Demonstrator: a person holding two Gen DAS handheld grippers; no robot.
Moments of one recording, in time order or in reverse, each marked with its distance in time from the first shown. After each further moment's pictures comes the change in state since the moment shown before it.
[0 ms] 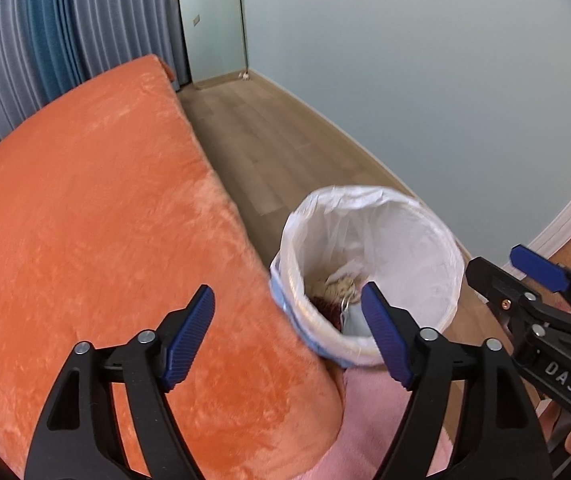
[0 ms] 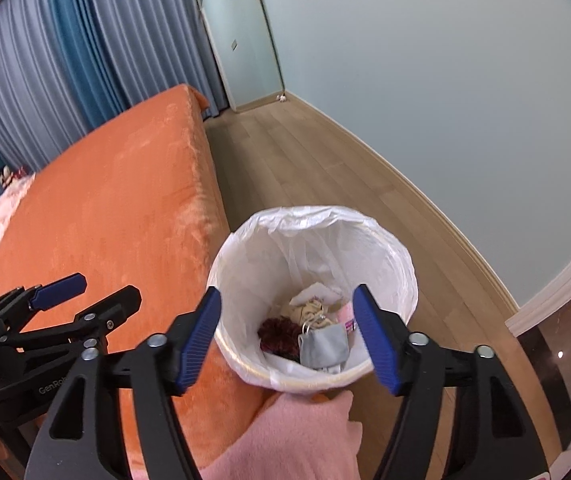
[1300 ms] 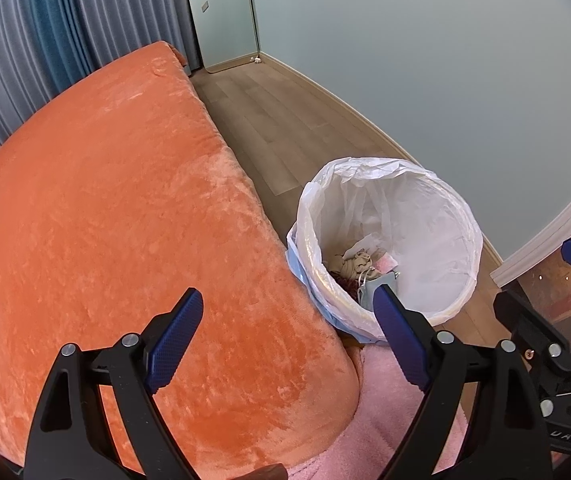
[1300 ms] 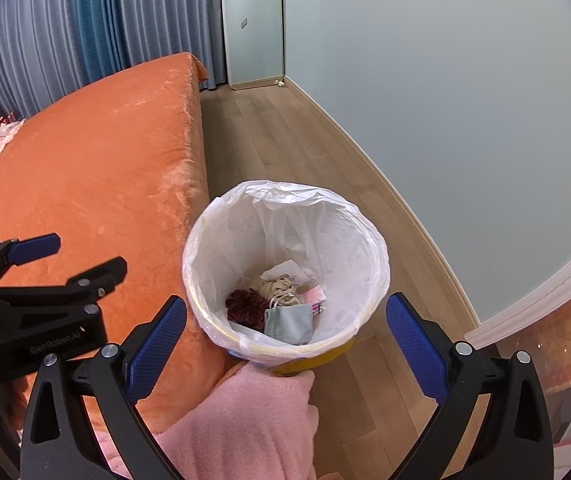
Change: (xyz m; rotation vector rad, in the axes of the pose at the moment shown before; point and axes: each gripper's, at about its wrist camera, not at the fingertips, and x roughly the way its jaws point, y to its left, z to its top) left arm 0.004 0.002 -0.019 0.006 0.045 0.054; right arm -0.010 0.011 -0.021 -0.150 0.040 -0.116
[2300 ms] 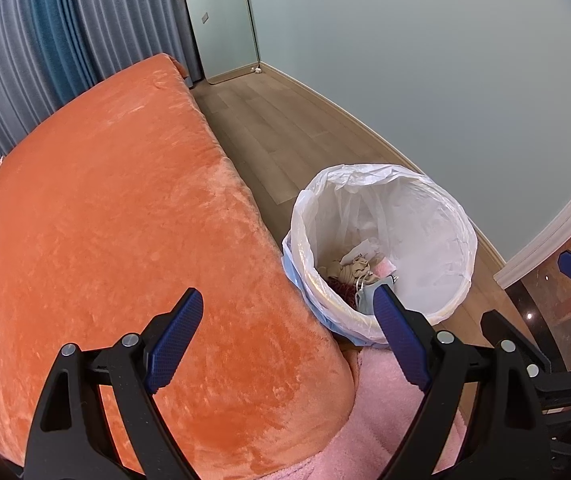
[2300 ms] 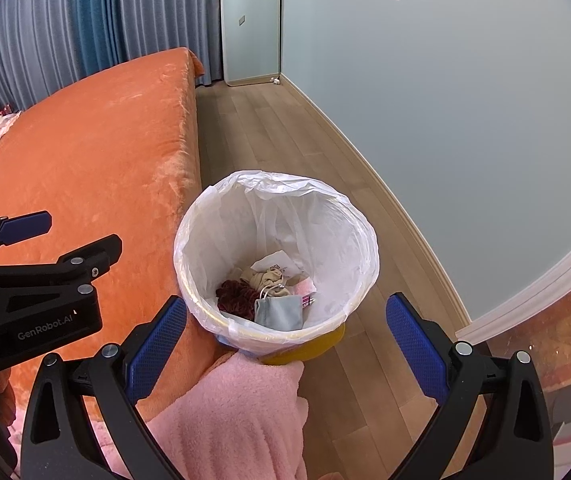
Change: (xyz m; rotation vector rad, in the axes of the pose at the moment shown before) left arm -0.013 -0.013 -0.002 0.024 -0.034 0.024; right arm -0.003 -0.002 -0.012 -0.014 0.004 -0.026
